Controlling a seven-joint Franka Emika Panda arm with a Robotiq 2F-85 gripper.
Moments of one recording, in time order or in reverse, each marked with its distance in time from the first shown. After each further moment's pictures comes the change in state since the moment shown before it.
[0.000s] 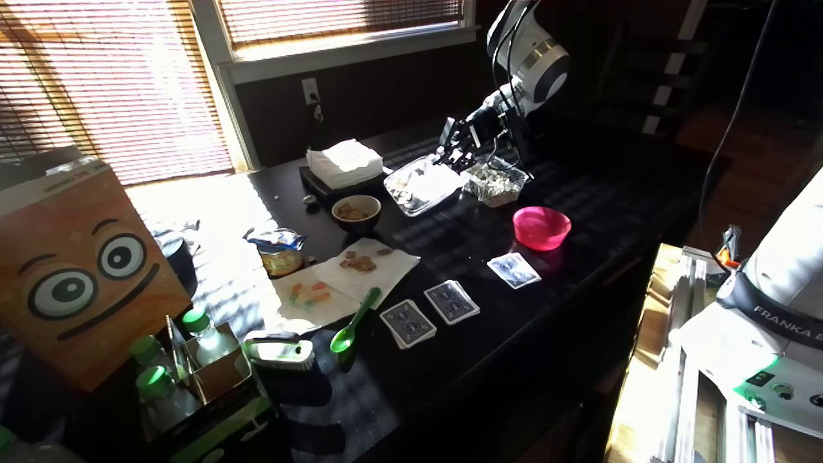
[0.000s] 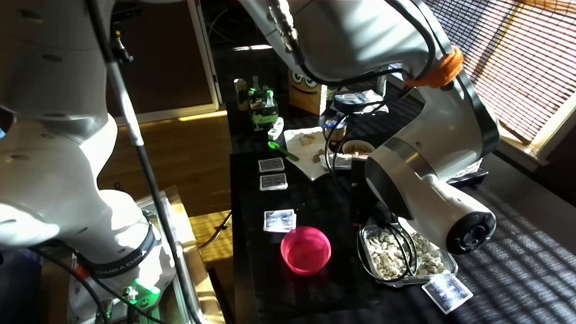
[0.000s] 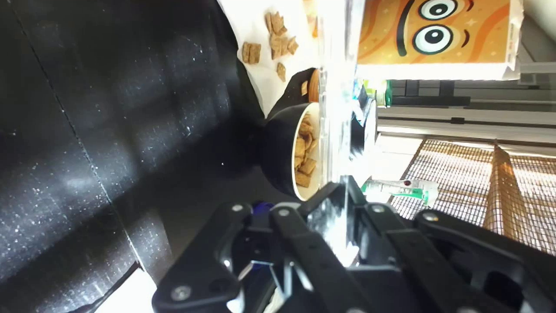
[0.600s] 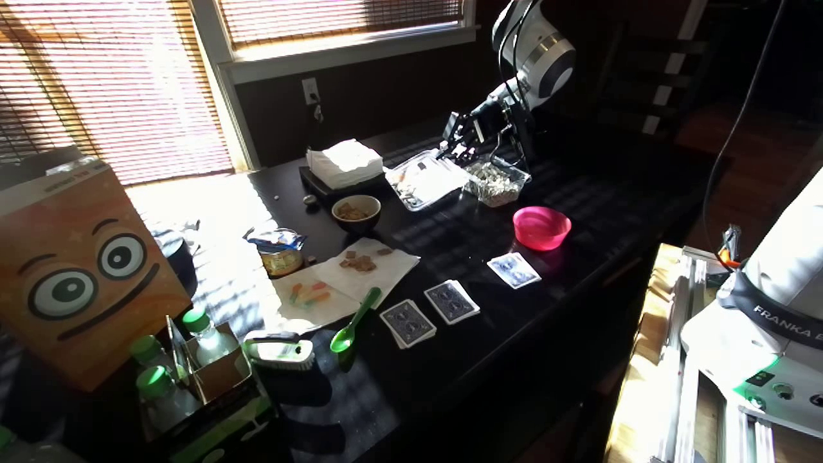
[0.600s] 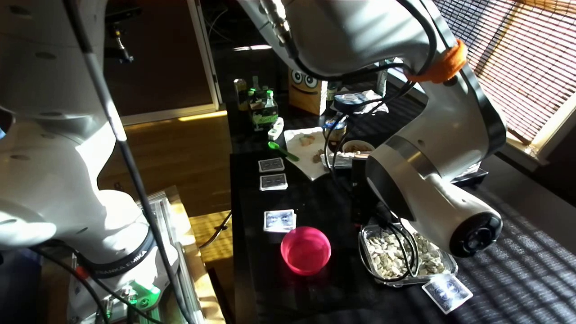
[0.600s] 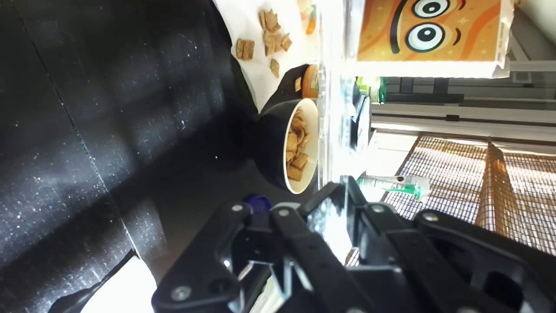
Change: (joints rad) arm 0.000 -0.025 -0.018 -0.013 0.000 -0.015 -0.007
